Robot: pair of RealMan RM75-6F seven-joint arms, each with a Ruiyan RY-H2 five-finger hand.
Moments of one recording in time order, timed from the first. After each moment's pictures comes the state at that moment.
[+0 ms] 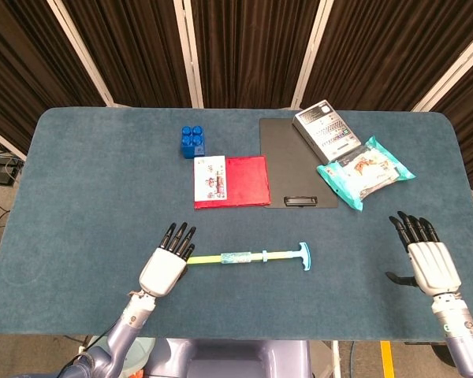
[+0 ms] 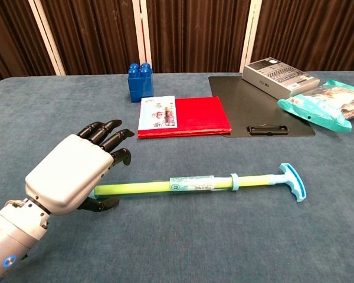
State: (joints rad) left arm -0.40 -2.12 -0.07 -0.75 1.81 1.45 0.46; right arm 0.22 -1.15 0.07 -1.53 -1.47 1.28 -0.03
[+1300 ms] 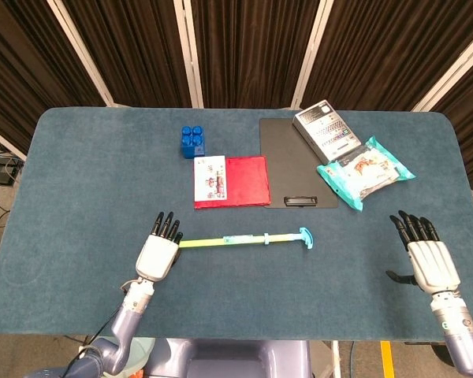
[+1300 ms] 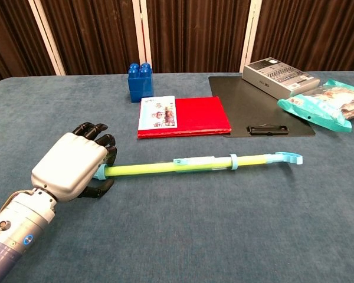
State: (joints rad) left arm -0.46 -2.22 -0.10 -0.55 1.66 1.41 0.40; right arm 0.23 -1.16 0.07 -1.53 -1.44 1.26 -0.05
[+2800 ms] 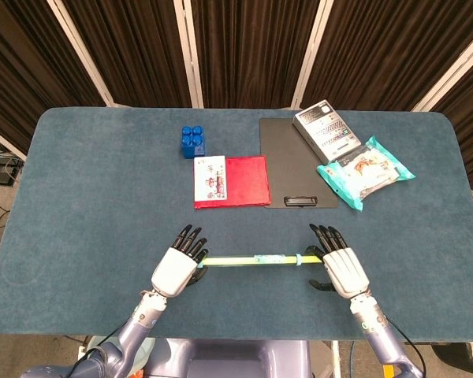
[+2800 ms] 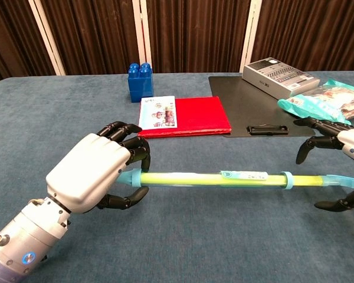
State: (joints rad) left arm -0.49 -2.20 0.01 -0.67 1.73 1.52 0.21; right arm 0.32 -1.60 0.03 -1.28 -1.62 1.29 -0.04
